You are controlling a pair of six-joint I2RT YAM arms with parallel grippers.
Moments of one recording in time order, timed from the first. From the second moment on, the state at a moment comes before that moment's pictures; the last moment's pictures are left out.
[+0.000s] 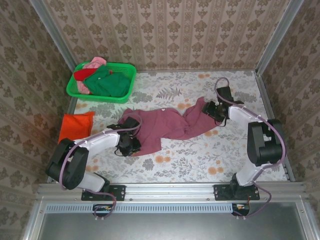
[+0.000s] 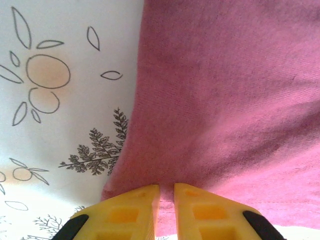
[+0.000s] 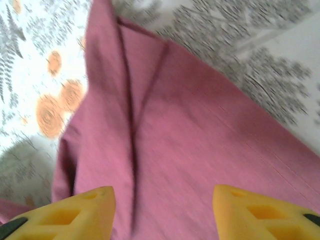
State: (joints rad) left arm -0.58 1.44 0.70 -0.66 0.13 -0.93; right arm 0.09 1.70 1.07 -0.38 -0.16 0.66
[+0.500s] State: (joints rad) left arm -0.58 1.45 0.71 -0.66 0.13 -0.95; right arm 0.13 2.06 1.42 -0.41 -0.18 0.66
